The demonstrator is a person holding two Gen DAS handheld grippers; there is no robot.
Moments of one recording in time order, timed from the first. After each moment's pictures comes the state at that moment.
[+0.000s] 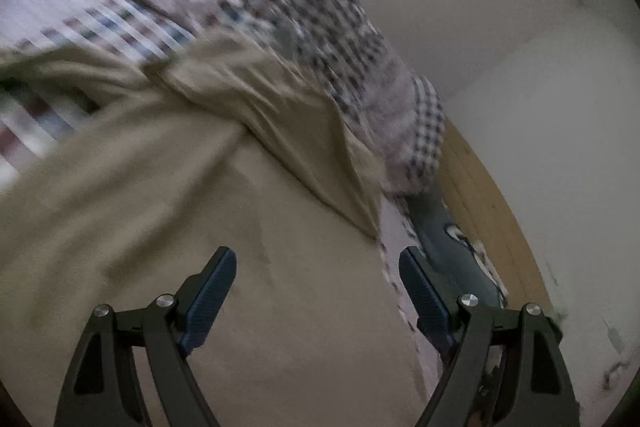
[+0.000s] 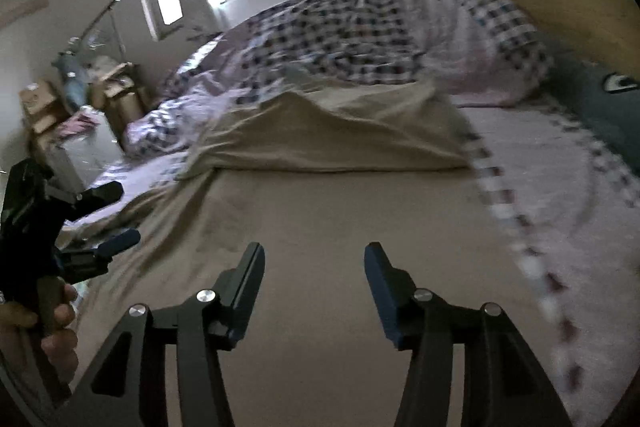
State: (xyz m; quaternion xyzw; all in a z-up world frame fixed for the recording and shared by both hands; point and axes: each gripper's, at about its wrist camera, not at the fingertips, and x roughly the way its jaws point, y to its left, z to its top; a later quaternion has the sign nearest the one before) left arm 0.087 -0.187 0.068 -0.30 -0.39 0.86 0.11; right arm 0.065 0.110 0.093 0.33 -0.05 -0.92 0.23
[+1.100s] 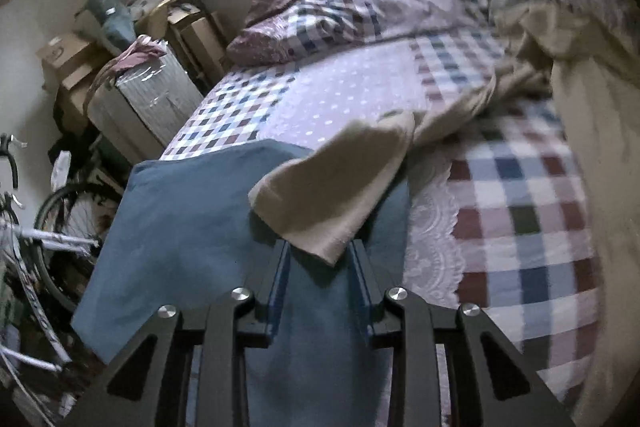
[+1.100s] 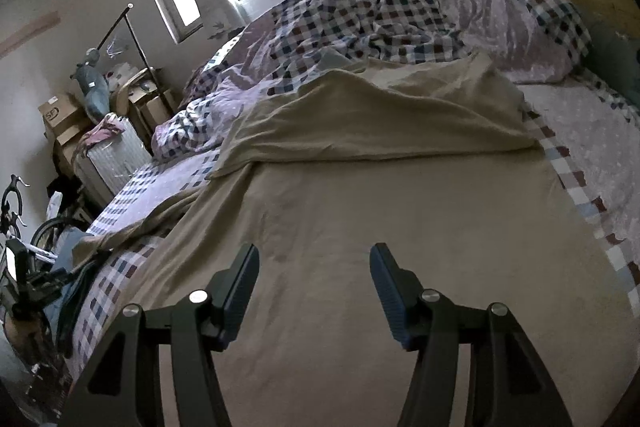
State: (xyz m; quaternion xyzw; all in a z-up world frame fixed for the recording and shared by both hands) left arm 0.226 -0.400 0.048 -0.44 0.09 0.85 -0.26; right arm 0.046 0.072 0.073 0.34 -0.09 -0.90 0.27
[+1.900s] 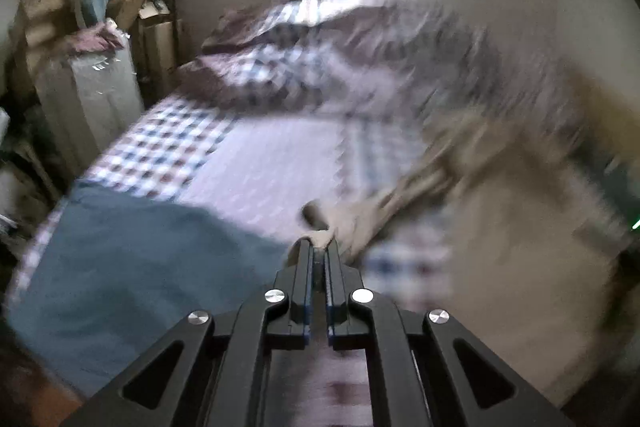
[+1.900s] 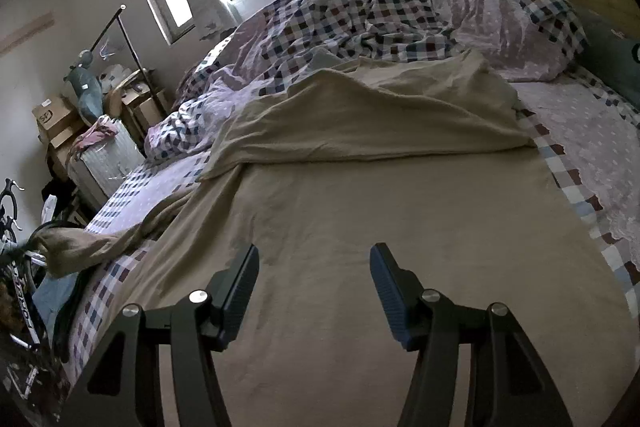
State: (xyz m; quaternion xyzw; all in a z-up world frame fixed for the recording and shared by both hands) left arm 0.243 -0.411 0.161 -0.33 -0.13 0.93 -0.10; right arm 0.041 0.076 0.074 0.34 -0.09 -0.90 0.26
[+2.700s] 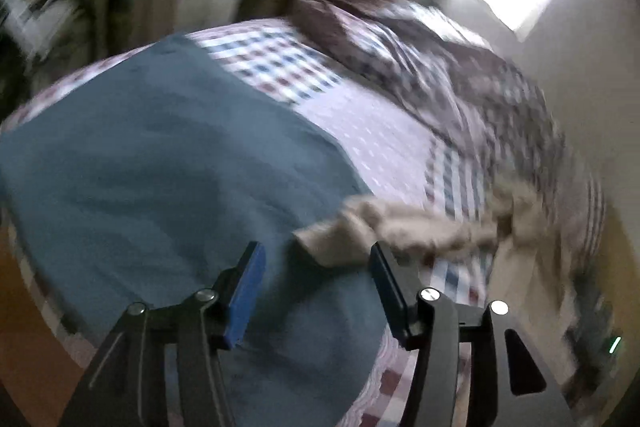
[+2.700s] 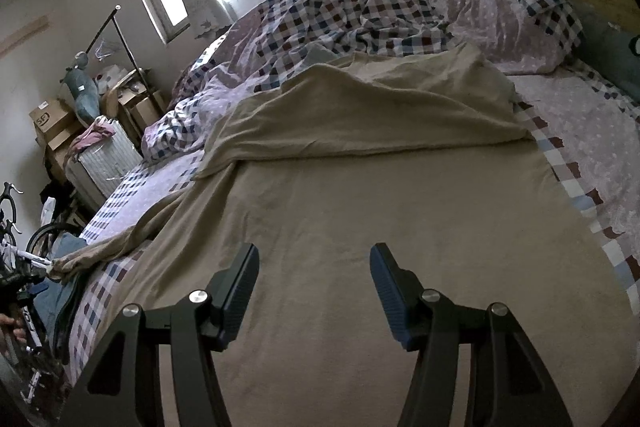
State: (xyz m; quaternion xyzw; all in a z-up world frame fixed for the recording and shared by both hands) left arm 0.285 -0.494 0.081 -0.36 -0.27 0.87 -0.22; right arm 0.038 0.077 0.070 0.35 -0.09 -0.89 0.26
